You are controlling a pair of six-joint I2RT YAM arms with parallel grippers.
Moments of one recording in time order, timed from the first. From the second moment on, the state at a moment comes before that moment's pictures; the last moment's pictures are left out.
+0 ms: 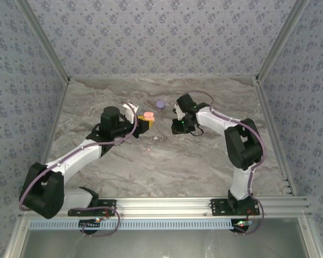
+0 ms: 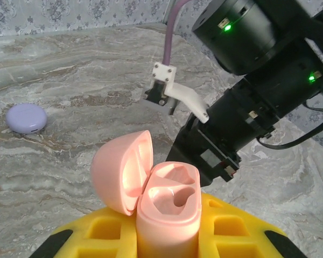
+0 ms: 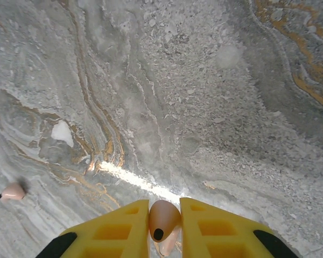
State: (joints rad) left arm -0.48 1.29 0.73 0.20 0.51 -0.22; right arm 0.50 1.87 1.32 -0.64 -0.26 0.27
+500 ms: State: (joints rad) left arm -0.50 1.40 0.62 0.47 0.50 -0.29; right arm 0.43 1.62 1.25 -0.55 -0.39 0.27
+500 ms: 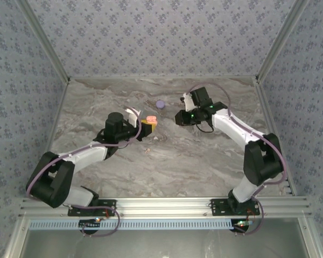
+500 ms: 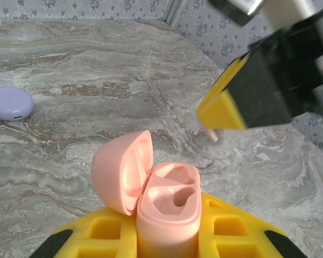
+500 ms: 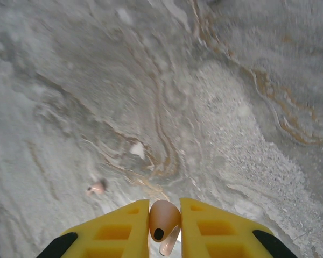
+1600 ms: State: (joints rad) left arm -0.63 1.46 0.63 0.77 0.49 -0.35; right arm 0.52 1.46 1.33 -0.45 -0.55 0.26
